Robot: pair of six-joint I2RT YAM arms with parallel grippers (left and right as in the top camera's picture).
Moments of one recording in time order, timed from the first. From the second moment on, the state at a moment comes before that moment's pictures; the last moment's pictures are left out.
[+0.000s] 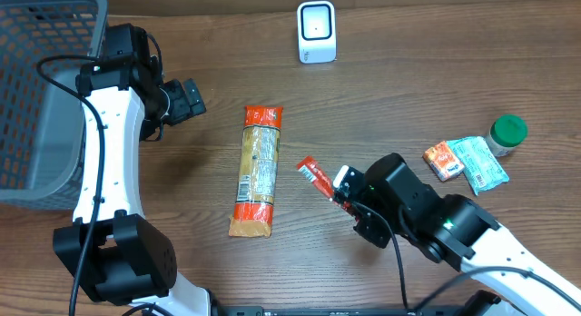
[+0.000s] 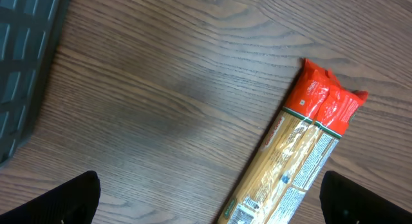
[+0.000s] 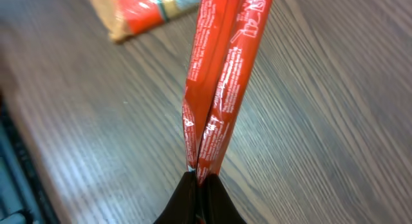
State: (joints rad) left arm 0.17 1.77 1.66 -1.19 0.04 -0.27; right arm 0.76 1.15 0.89 -0.76 -0.17 -0.27
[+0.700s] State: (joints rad) left arm 0.17 1.77 1.66 -1.19 0.04 -0.27; right arm 0.76 1.08 0.89 -0.82 -0.34 -0.35
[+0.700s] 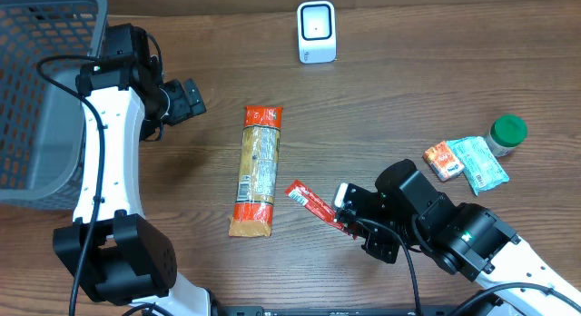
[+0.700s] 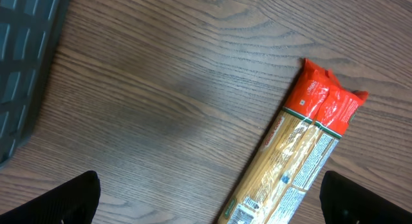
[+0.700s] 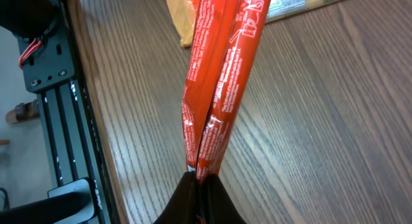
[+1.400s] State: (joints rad) left arm 0.17 1.77 1.66 -1.19 0.04 -0.27; right arm 0.76 1.15 0.92 -0.57 0.28 -0.13
